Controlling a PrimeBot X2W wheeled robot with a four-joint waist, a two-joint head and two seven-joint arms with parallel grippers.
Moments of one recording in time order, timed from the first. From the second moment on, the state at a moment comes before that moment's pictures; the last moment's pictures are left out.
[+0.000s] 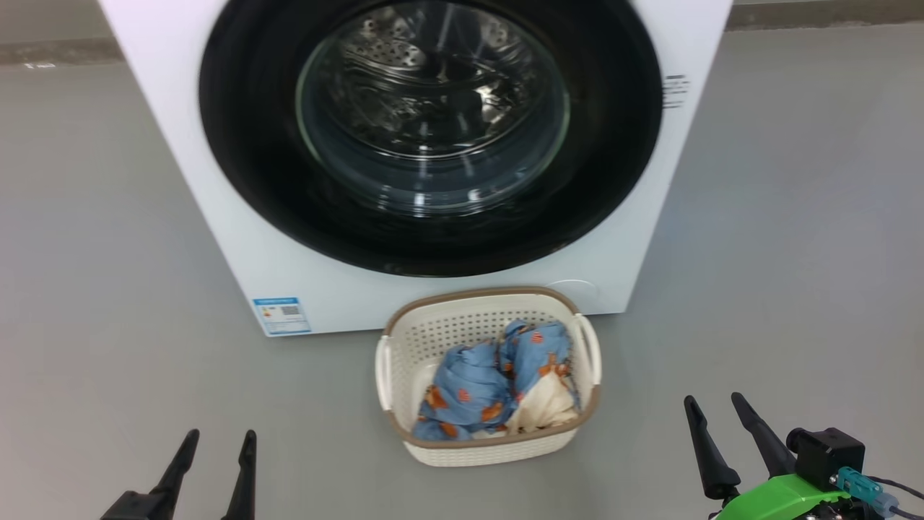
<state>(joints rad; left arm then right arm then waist) 0.04 0.11 -0.03 0.22 -0.19 -0.13 -0.25 -0.06 -0.12 0.02 0.37 0.31 0.13 -0.25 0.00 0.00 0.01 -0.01</state>
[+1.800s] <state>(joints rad) 0.03 0.09 -0.04 0.21 -0.23 -0.13 -0.25 -0.27 -0.08 0.11 0.37 0.59 0.13 -0.25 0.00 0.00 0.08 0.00</state>
